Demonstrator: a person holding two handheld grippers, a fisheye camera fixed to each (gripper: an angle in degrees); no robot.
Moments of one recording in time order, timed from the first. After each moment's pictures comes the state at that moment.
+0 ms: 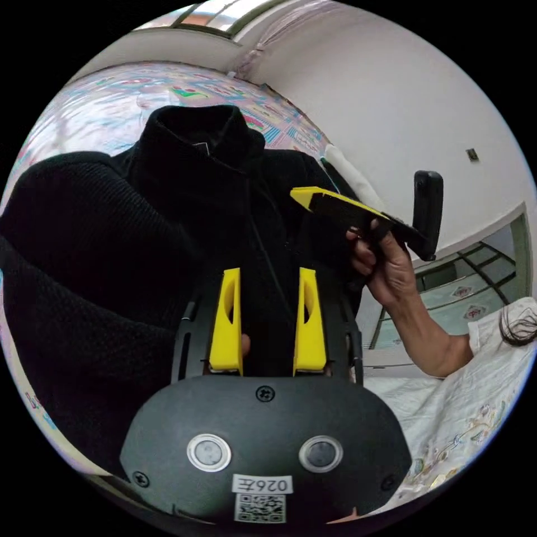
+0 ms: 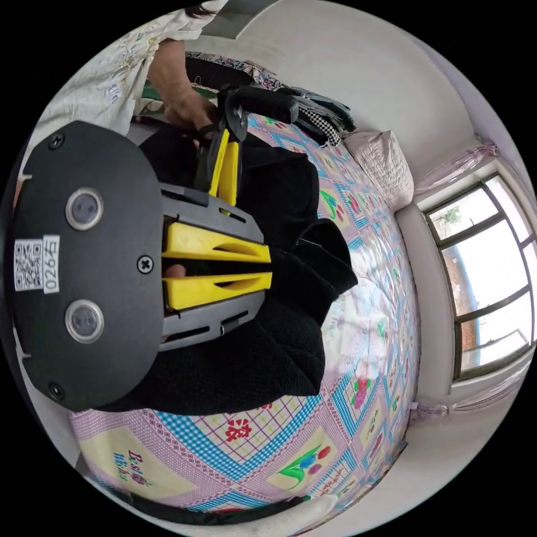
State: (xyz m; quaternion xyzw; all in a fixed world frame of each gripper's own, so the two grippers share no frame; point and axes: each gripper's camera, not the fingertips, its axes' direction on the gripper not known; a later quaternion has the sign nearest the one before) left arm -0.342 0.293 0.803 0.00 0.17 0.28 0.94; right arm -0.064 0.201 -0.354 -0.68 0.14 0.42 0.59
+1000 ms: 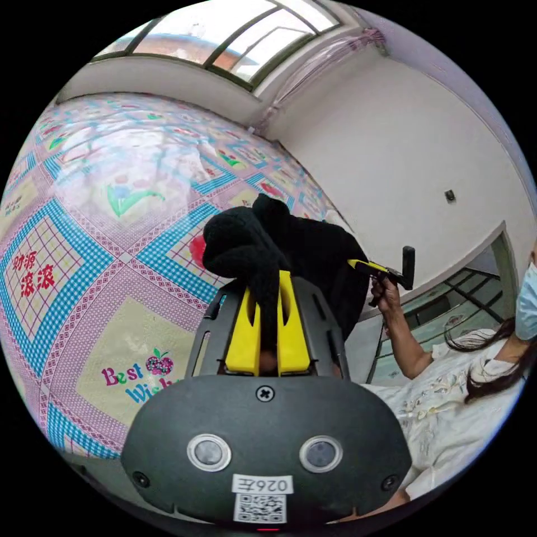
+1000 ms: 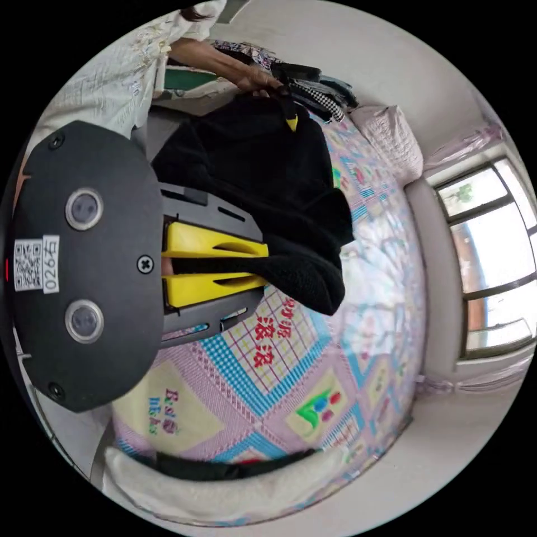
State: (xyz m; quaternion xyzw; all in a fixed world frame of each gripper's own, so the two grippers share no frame) left arm -0.493 0.348 0.716 0.12 0.22 0.23 0.94; right arm -0.111 0.164 -0.378 -0.71 0.19 0.37 0.57
